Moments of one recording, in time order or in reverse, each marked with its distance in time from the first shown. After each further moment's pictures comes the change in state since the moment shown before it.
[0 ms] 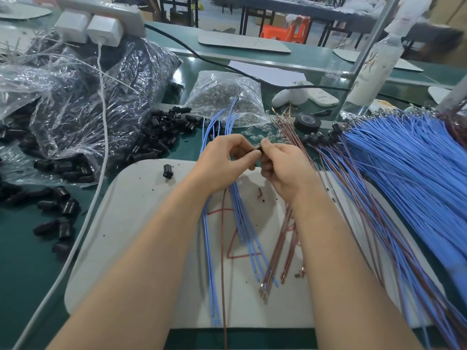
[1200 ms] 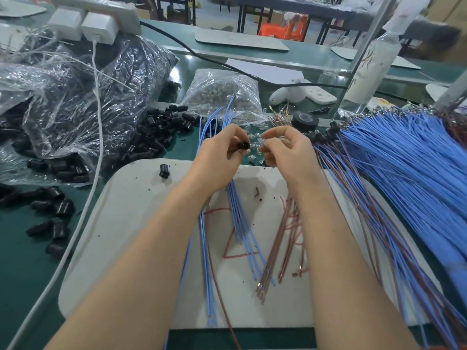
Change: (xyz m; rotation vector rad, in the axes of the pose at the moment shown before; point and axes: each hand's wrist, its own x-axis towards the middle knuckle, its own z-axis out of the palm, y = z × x) left_hand 0.006 -0.011 0.005 0.024 0.070 0.003; right_hand -0.007 -0.008 -0.012 -0.142 0.109 -0.240
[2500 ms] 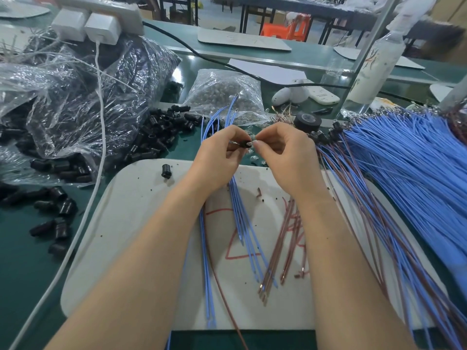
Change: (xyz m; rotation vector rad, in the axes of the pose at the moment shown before) left_hand 0.001 0.000 -0.002 -0.093 0.006 0.019; right_hand -0.007 -0.007 0.003 -0.334 -0.019 -0.310
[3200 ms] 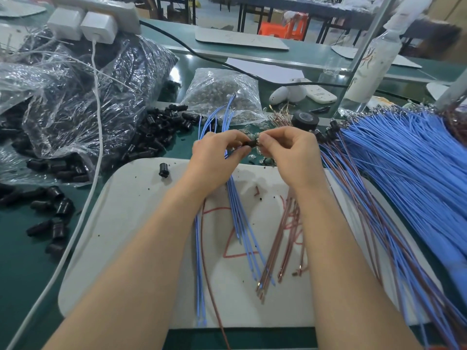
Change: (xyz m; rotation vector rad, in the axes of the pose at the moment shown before) left_hand -0.004 0.005 -0.002 0.282 0.022 0.053; right_hand 0.003 0.005 -0.004 0.177 0.057 0.175
